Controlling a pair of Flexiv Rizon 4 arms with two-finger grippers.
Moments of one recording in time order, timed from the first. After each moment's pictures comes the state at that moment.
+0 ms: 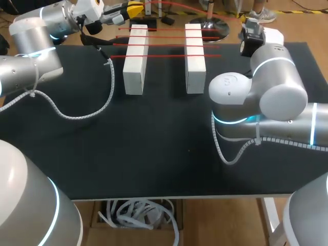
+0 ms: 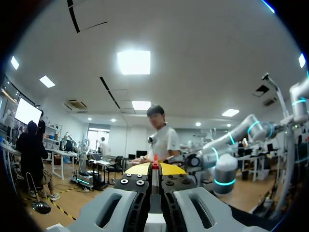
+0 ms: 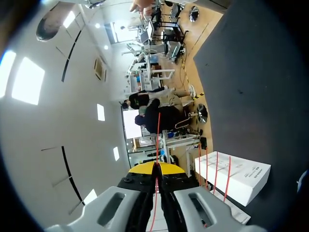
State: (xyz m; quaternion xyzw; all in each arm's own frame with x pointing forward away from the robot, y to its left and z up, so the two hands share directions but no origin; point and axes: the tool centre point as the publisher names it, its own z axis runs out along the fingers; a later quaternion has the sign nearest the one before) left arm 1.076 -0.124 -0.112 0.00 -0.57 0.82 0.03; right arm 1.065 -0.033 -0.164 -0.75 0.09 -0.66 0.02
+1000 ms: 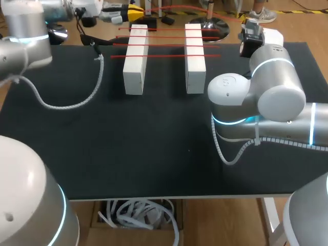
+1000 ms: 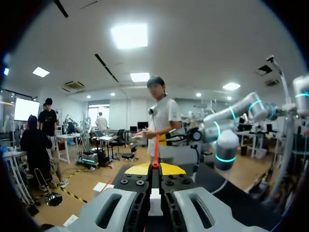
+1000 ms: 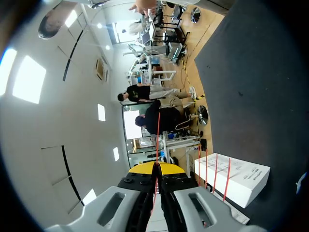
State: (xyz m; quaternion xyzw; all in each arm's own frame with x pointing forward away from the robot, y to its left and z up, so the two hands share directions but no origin) left arm 1.081 -0.125 -0.135 -0.02 -0.69 0.72 0.01; right arm 1.065 -0.033 -0.164 -0.75 0.09 -0.66 0.01
